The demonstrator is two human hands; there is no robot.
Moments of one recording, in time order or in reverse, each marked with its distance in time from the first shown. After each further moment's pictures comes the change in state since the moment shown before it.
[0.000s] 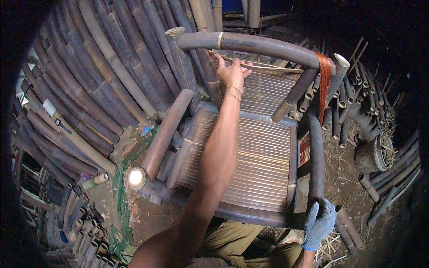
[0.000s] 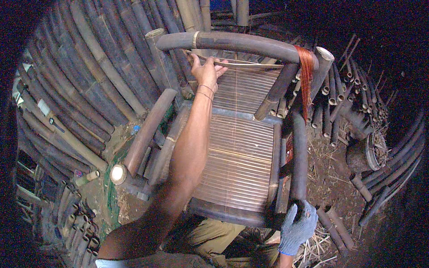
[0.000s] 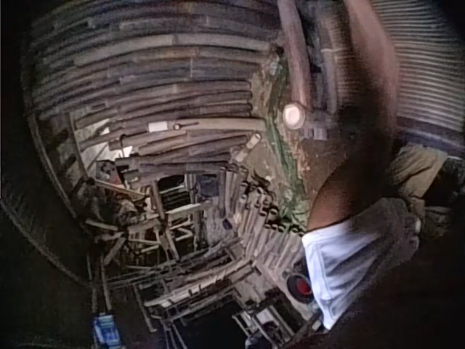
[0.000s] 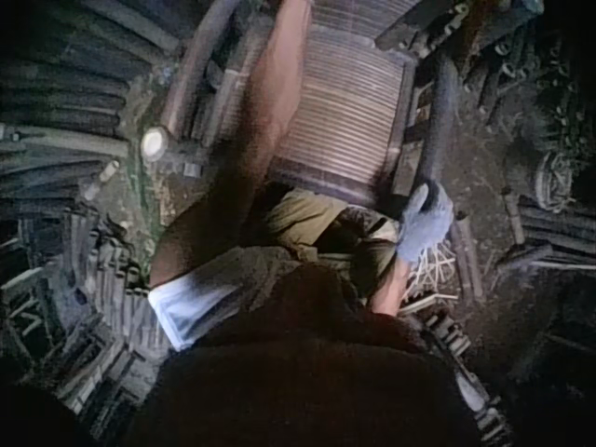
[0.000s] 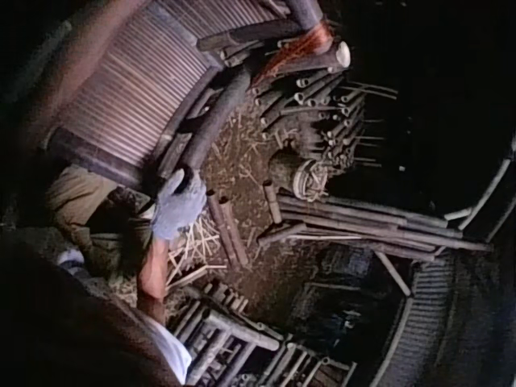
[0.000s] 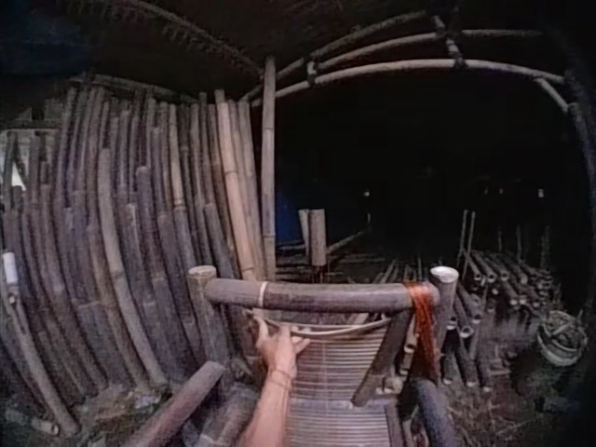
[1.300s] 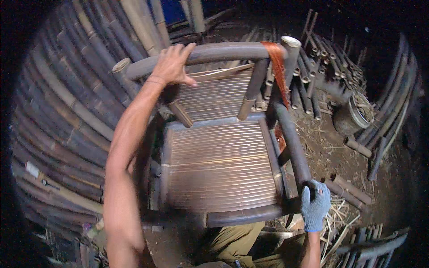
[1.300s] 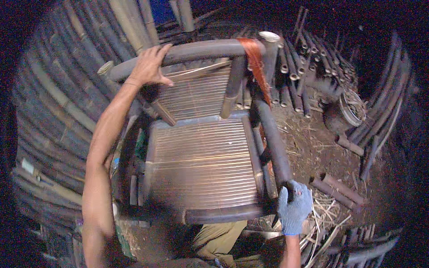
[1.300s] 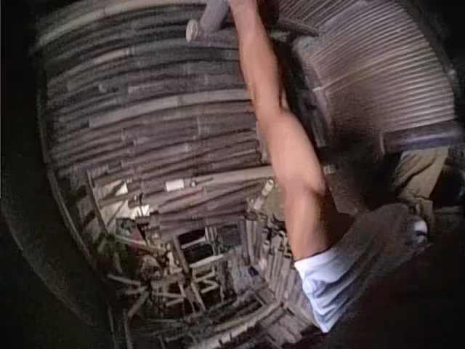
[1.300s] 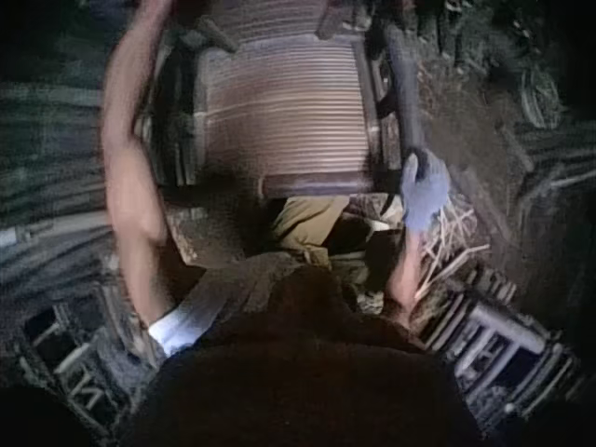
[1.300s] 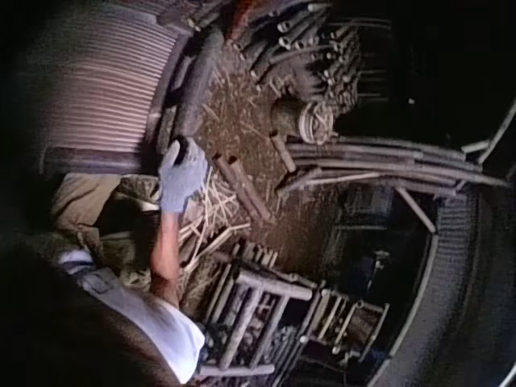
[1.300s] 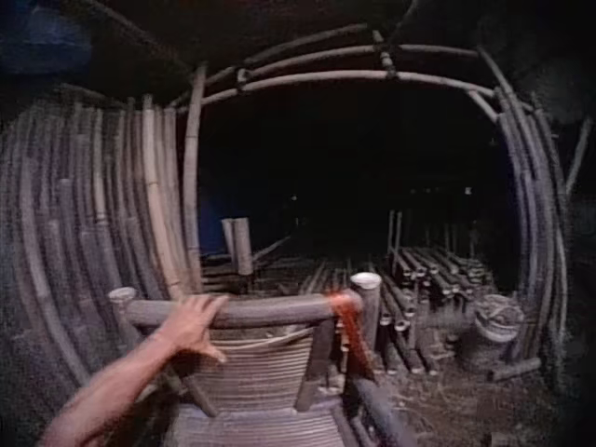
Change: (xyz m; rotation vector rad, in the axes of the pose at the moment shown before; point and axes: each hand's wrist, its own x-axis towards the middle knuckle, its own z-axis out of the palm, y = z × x) left_hand 0.092 0.097 -0.001 1.742 -0.877 1.202; right_hand 0.003 -0.001 0.004 0.060 0.055 0.032
